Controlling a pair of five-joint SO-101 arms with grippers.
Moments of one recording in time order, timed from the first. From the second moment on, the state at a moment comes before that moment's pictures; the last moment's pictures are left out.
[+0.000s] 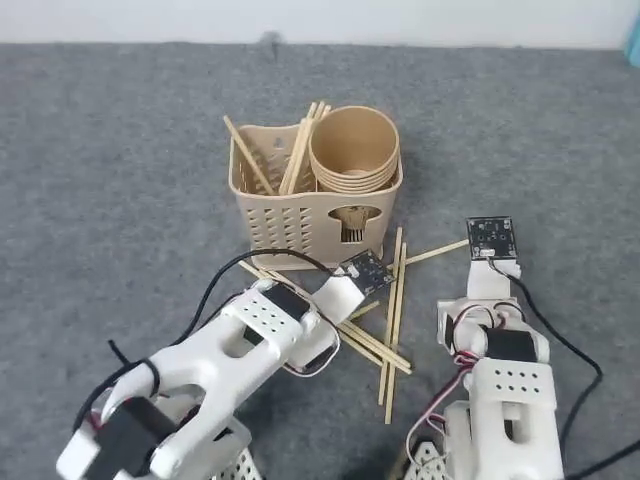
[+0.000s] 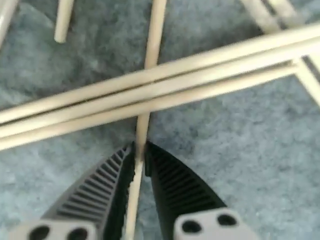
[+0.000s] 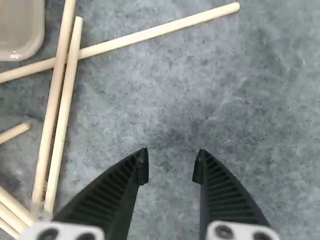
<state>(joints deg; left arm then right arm) 31.3 -16.5 61.3 58.2 -10.6 0.4 -58.7 78.8 51.5 5.2</state>
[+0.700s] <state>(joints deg) 29.5 -16.5 58.0 74.6 -28.3 0.4 -58.7 78.8 51.5 5.3</state>
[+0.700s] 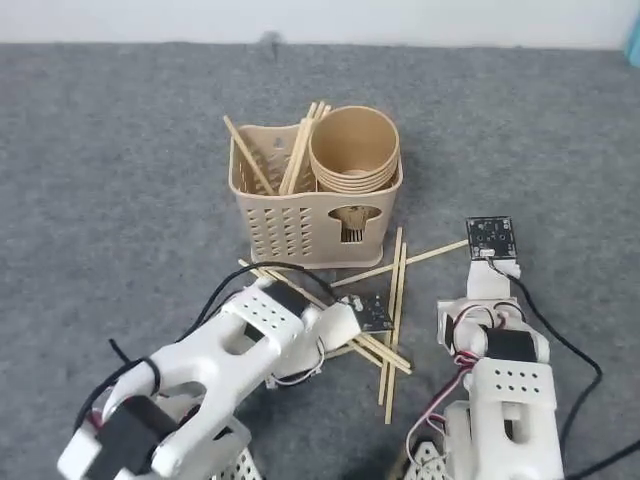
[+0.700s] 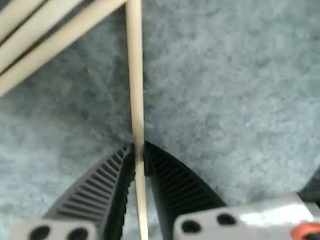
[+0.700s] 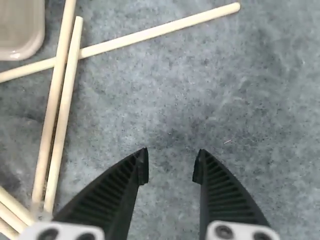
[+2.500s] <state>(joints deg) -7.9 -79.2 33.7 81.4 -13.0 0.4 -58.7 78.8 51.5 5.3</state>
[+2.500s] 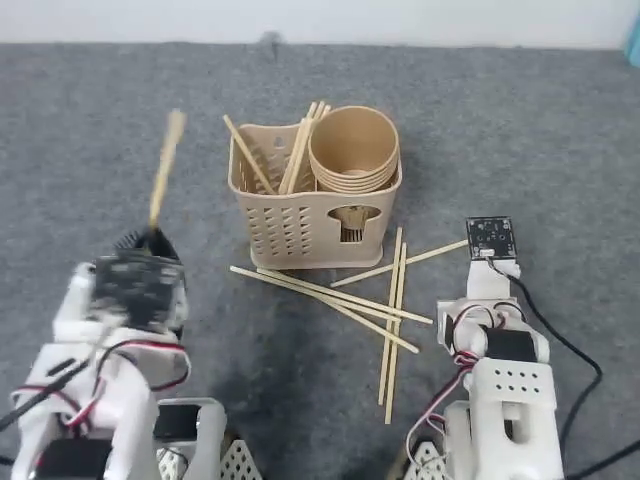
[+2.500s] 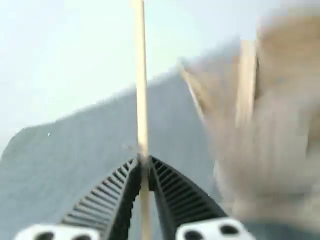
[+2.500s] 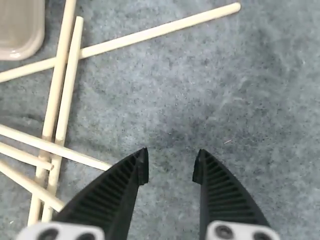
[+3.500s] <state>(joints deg) 10.1 -78.5 79.0 -20.9 9.6 -0.1 -58.7 78.8 50.5 5.3</state>
